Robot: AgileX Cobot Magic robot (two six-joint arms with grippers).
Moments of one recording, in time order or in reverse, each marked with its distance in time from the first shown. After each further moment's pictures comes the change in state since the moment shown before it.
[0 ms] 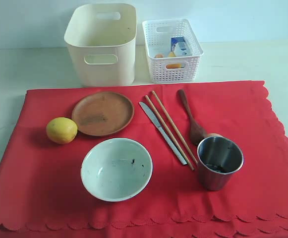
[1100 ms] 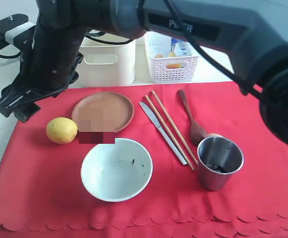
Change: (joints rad) left arm 0.000 0.000 0.000 0.000 0.000 0.000; right arm 0.260 0.513 0.000 -0.149 -0.183 -0.032
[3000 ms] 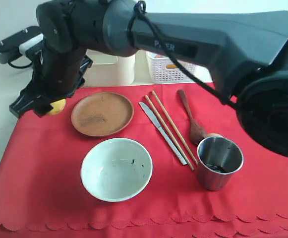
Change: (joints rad) left arm 0.000 0.000 0.000 0.000 0.000 0.000; right arm 0.000 0.059 0.000 -0.165 -0.084 0.165
